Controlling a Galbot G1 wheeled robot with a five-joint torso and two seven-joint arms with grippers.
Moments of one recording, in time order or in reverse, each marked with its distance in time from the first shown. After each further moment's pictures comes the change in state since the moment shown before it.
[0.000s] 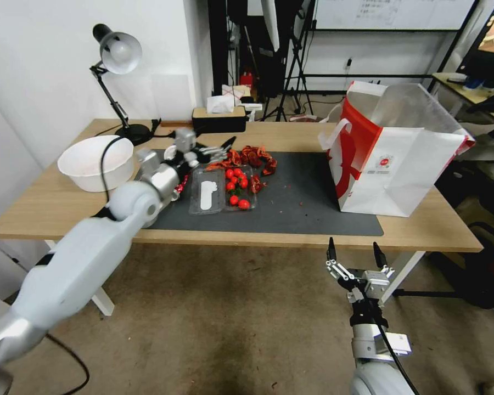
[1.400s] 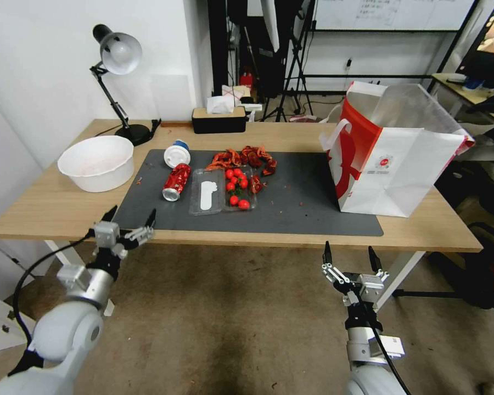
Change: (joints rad) left arm 0.780 -0.200 -0.551 -0.254 0.355 -0.101 -0.106; right arm -0.005 0.019 -0.013 -0.019 -0.006 0.014 0.002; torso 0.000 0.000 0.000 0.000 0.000
